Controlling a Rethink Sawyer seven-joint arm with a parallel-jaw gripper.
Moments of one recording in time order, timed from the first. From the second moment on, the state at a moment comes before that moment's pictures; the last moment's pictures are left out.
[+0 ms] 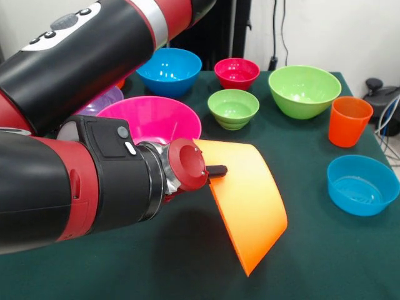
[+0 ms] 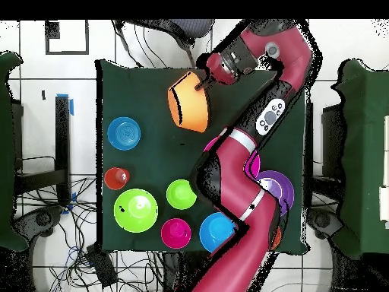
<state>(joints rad) -0.74 0.36 2.88 0.16 -2.52 2.44 1.20</state>
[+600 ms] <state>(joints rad) -0.74 0.36 2.91 0.16 -2.55 2.44 1.18</state>
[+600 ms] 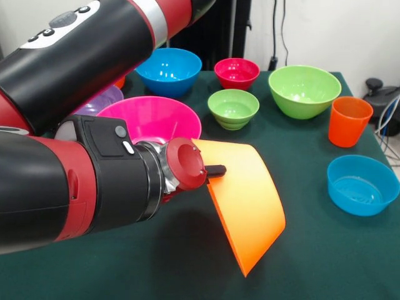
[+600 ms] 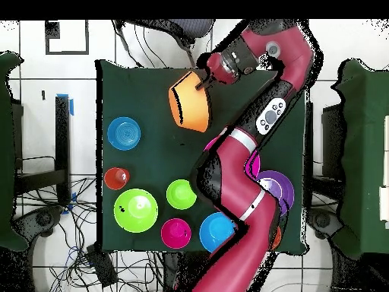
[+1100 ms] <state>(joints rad) -0.74 0.38 2.94 0.16 -2.57 2.44 1.18</state>
